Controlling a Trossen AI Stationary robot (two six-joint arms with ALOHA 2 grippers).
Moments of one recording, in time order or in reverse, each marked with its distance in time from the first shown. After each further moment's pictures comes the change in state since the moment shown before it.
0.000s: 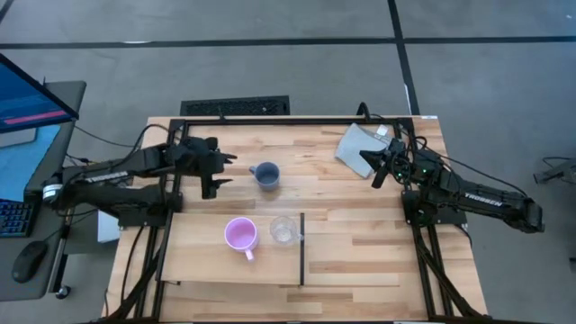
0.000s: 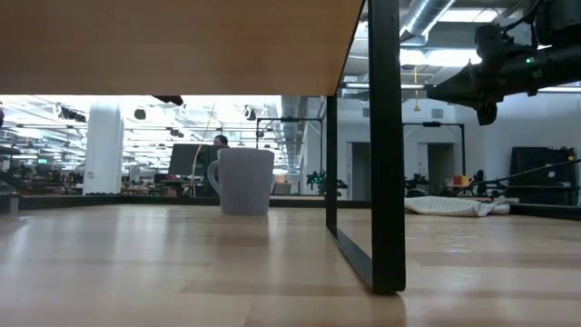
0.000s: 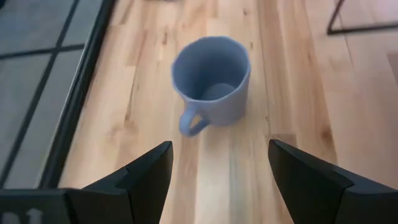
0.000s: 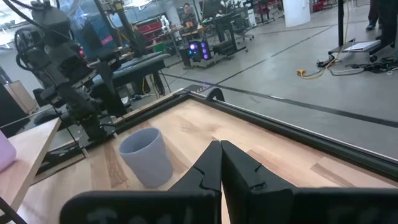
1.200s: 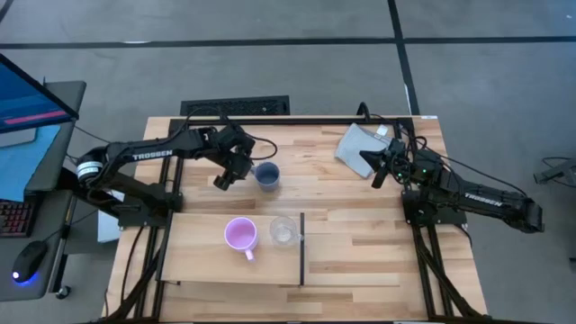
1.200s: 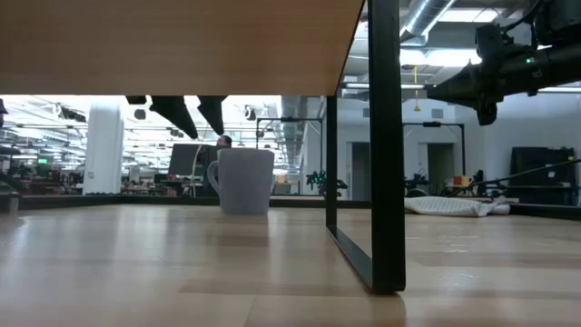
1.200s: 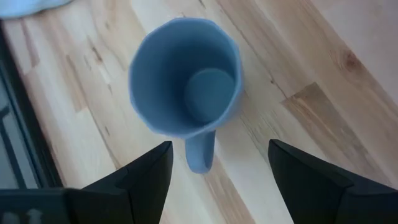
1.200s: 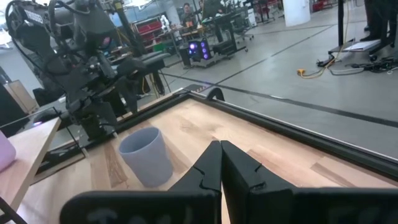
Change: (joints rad) left arm 0.103 0.507 0.262 -0.072 0.159 0.635; right arm 0.000 0.000 0.000 -0.002 0.000 0.000
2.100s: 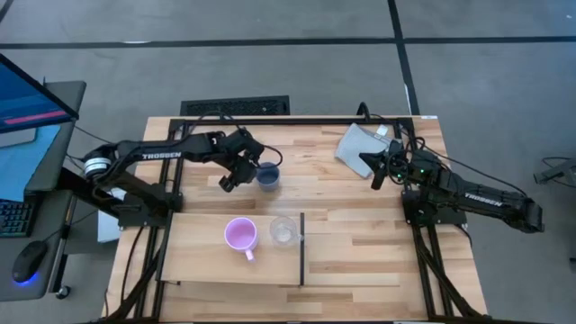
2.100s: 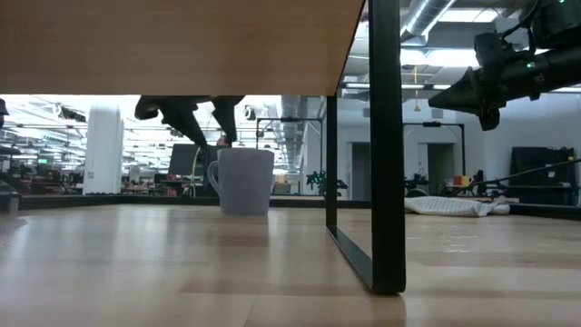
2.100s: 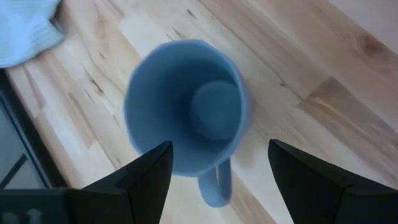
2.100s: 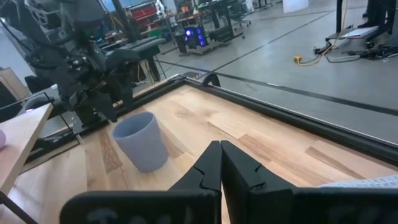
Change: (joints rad) left arm -0.047 0.074 -0.002 0.090 -0.027 0.150; right arm 0.000 0.001 0.000 -0.061 -0.001 0.000
